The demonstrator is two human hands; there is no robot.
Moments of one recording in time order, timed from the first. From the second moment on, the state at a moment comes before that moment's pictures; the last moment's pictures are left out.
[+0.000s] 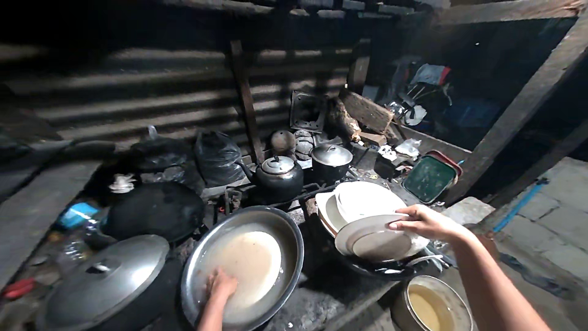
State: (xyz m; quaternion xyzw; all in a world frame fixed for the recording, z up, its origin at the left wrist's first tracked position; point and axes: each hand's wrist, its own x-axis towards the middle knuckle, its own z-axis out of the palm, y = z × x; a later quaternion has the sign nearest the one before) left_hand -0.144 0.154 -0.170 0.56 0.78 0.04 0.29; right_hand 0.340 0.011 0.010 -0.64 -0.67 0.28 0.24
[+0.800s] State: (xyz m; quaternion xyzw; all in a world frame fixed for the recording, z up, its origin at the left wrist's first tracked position) left_hand -0.157 0.123 -0.156 0.30 0.70 0.46 0.45; right_hand 0.095 0.049 -0.041 -0.50 -0.84 0.14 0.15
